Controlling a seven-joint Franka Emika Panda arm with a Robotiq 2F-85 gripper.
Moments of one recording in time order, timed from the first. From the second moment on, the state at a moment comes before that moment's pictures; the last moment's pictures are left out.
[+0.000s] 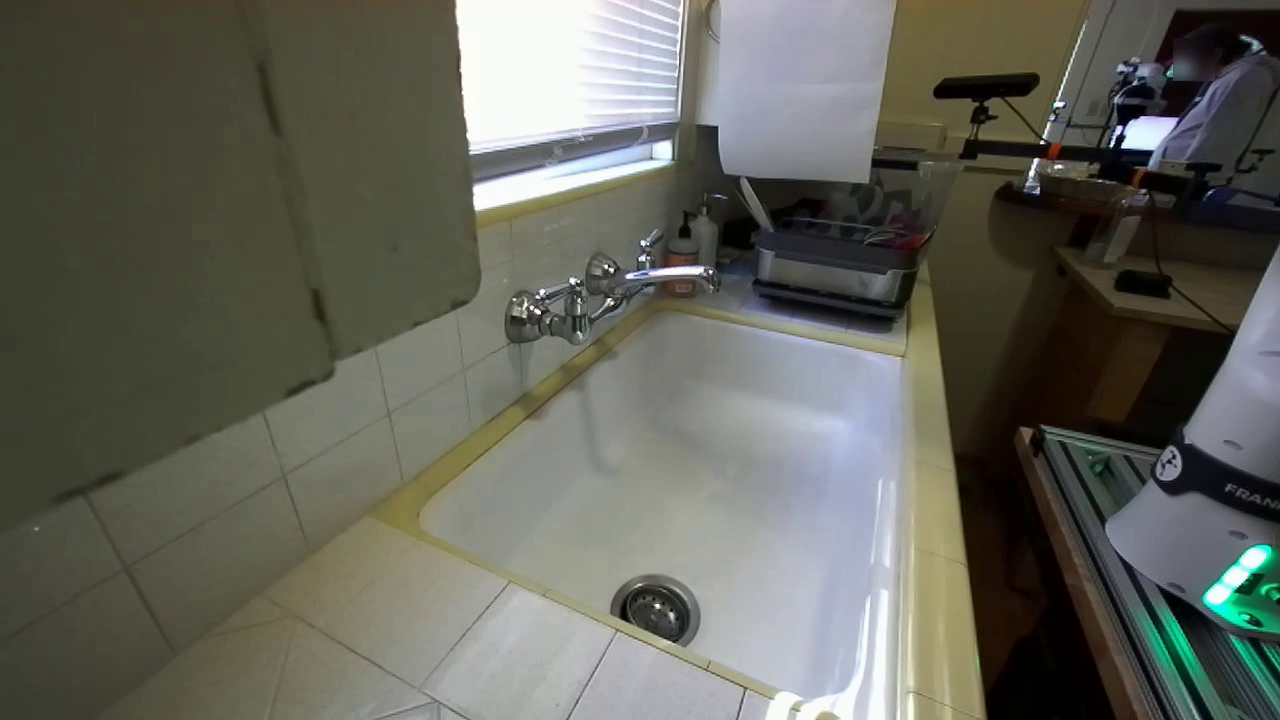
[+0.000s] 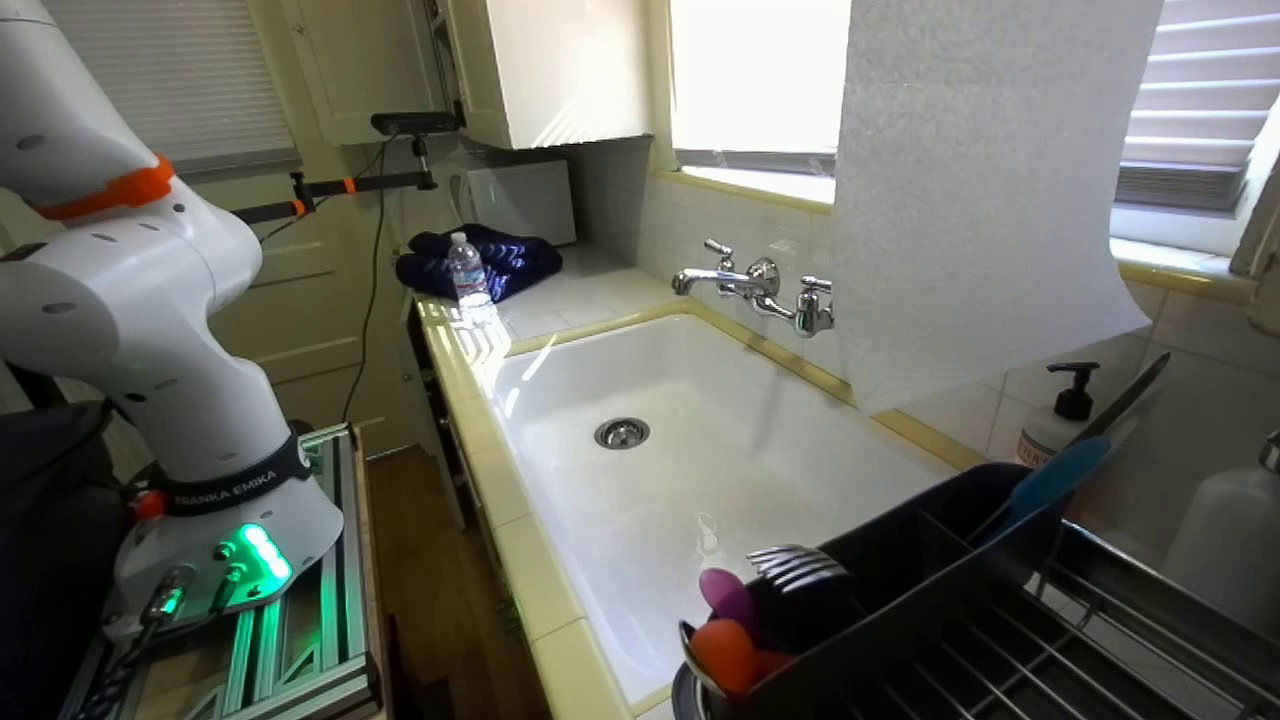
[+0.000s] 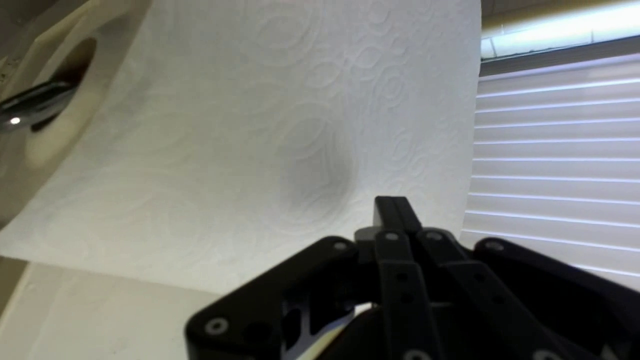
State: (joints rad) arm -0.36 -0.22 -0.23 -1.82 -0.45 2.53 0.15
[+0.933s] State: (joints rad) arm -0.38 -0.28 -0.29 -1.81 -0.45 2.53 0.13
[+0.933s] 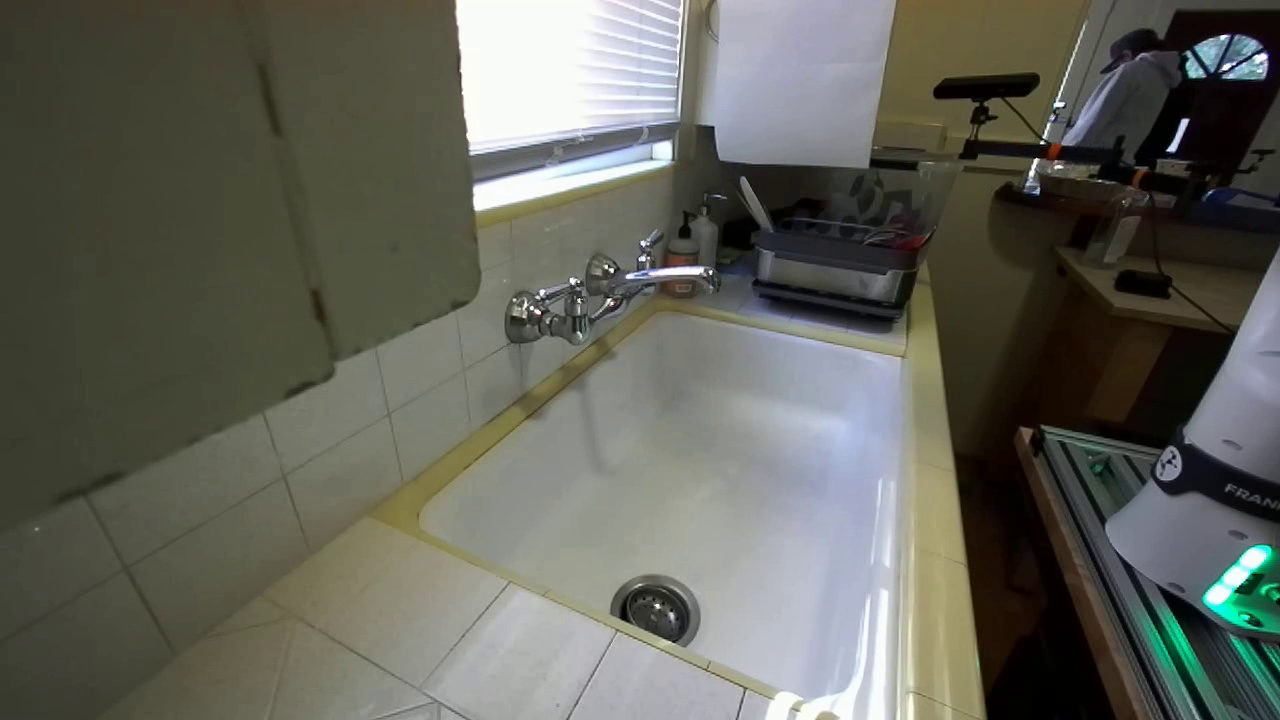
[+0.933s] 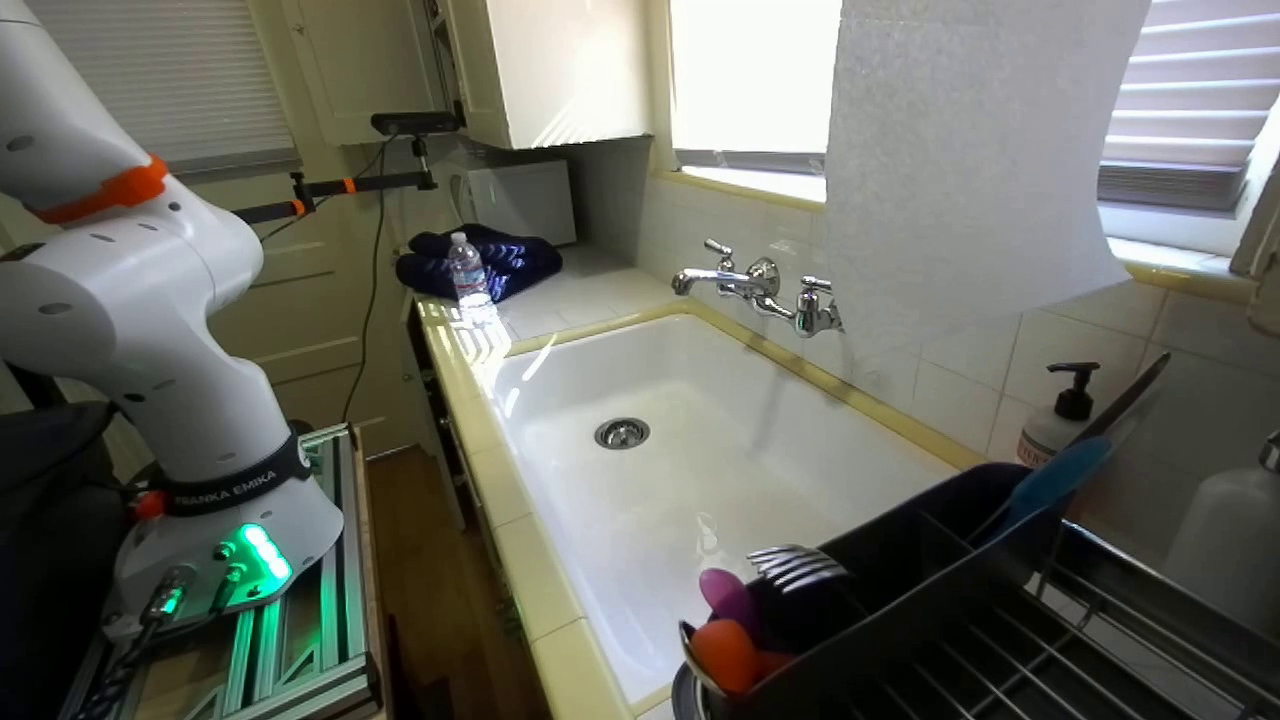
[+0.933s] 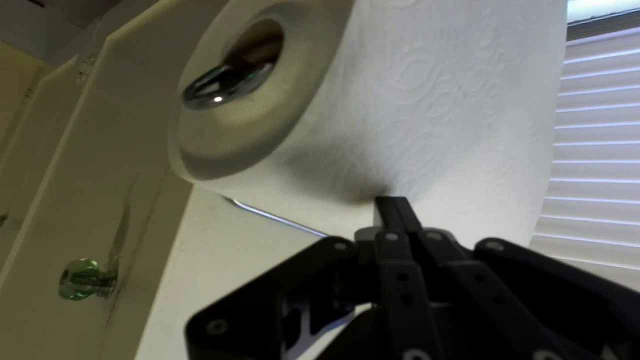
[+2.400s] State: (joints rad) arm -0.36 -0.27 -0.26 -1.85 -0.40 2.55 0.10
